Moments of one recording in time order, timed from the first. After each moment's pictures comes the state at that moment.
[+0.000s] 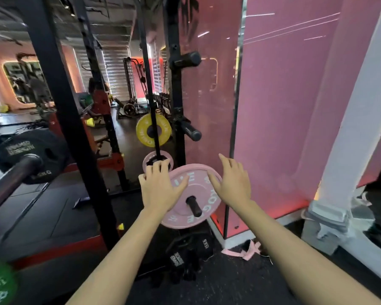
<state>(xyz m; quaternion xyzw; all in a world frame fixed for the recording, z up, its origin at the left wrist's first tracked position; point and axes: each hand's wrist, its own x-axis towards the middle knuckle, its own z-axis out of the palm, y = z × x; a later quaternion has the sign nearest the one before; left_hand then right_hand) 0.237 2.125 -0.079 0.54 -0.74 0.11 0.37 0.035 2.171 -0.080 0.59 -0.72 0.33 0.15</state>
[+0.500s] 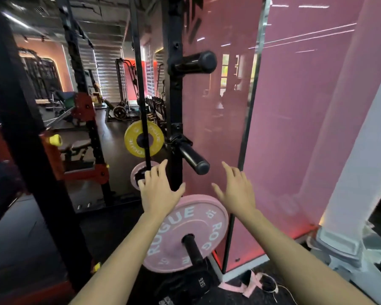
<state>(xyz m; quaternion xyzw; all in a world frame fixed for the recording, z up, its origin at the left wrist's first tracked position) 0.183 1.904 -0.077 0.56 -0.73 0.05 0.38 -0.024 1.972 -0.075 0.59 -0.74 0.28 0.17</state>
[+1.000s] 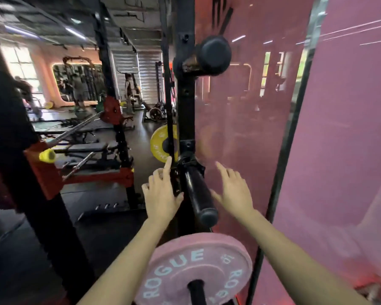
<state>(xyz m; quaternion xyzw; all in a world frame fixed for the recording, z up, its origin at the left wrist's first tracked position) 0.126 1.760 -0.075 0.63 -0.69 0.10 0.35 -0.079 1.777 -0.064 0.70 -0.65 0.27 0.10</state>
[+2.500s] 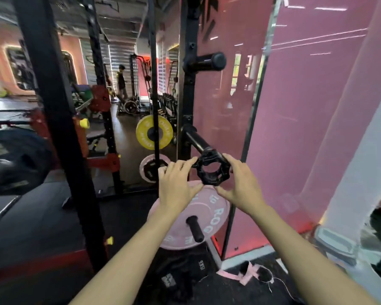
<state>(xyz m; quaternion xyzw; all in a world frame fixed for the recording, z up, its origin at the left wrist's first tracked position) 0.194 1.996 -0.074 0.44 -0.77 0.10 0.44 0.001 2.059 -0.055 0.70 -0.59 0.37 0.13</state>
